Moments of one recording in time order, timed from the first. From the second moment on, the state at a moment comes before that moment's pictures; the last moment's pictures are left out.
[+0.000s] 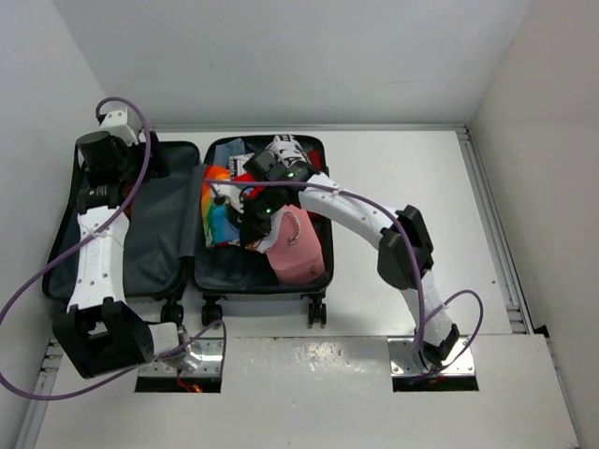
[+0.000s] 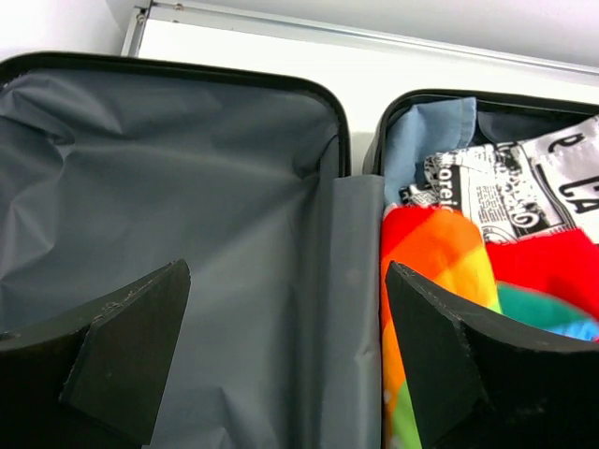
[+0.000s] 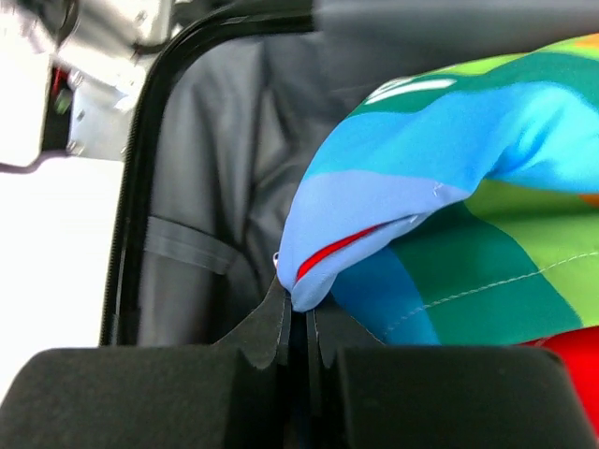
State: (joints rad) left arm 0.28 1.23 1.20 -0.34 0.19 -0.04; right arm 0.86 2.14 1.97 -0.81 -0.69 -0.52
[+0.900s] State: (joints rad) left arm 0.38 1.09 1.08 -0.44 0.23 -0.05; right arm 0.96 2.16 1.75 -0.84 -0.64 -0.40
